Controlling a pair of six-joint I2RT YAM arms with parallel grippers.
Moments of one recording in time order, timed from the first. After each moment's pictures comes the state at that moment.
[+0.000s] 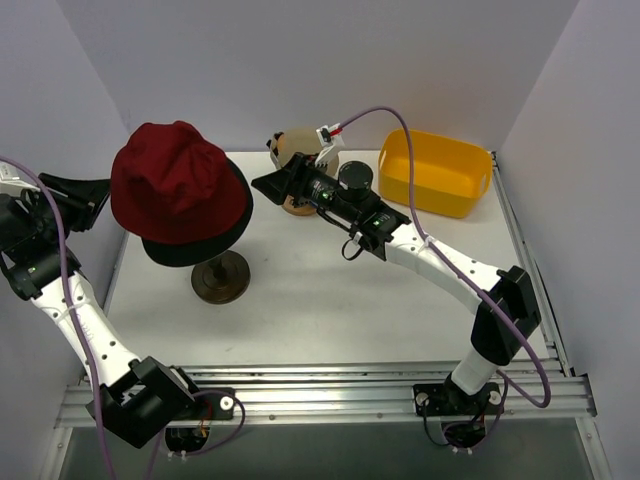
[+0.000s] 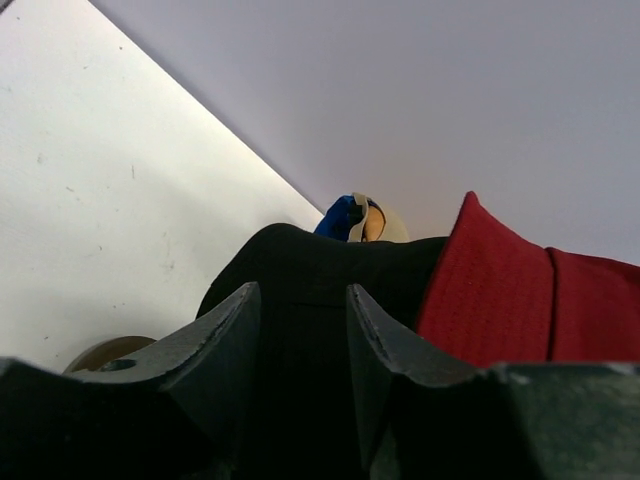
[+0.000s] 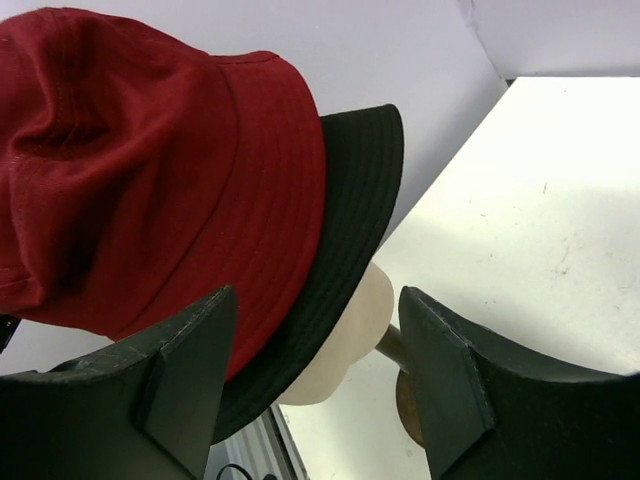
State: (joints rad) left arm 0.72 1.15 1.24 -0.30 0.78 -0.83; right arm 0.75 1.64 1.37 0.34 -0.22 0.75
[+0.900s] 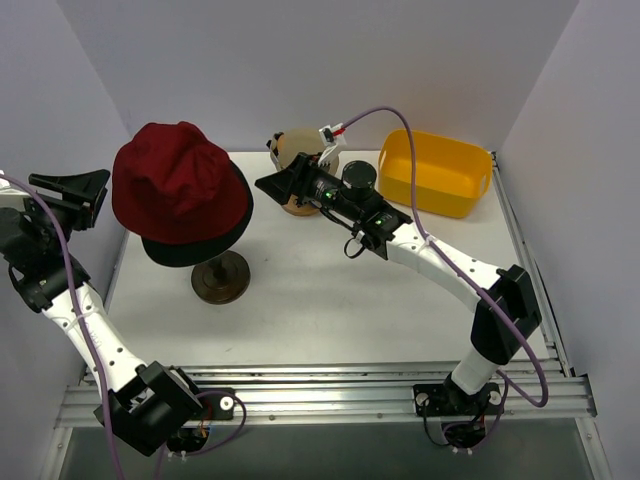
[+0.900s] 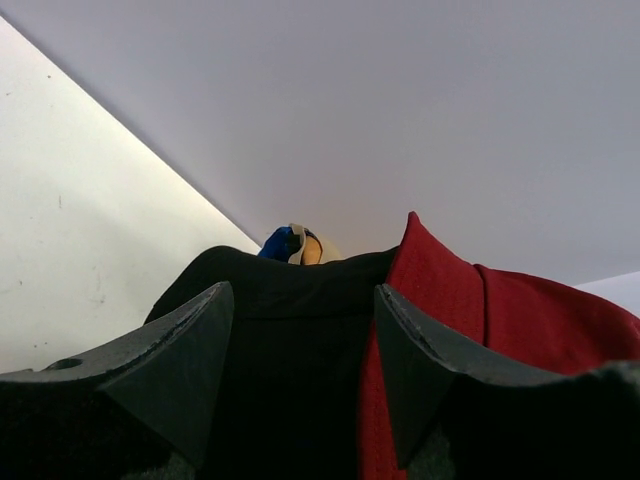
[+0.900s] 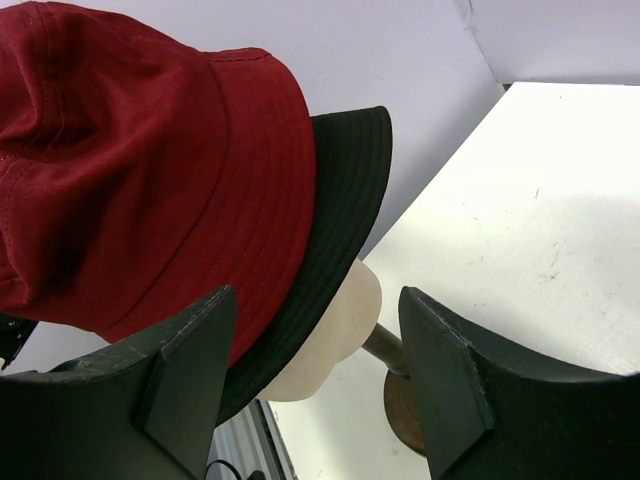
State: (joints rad) left arm 0.75 1.08 1.12 -0.01 0.80 -1.09; right arm 0.73 1.64 1.35 0.38 -0.27 0.74
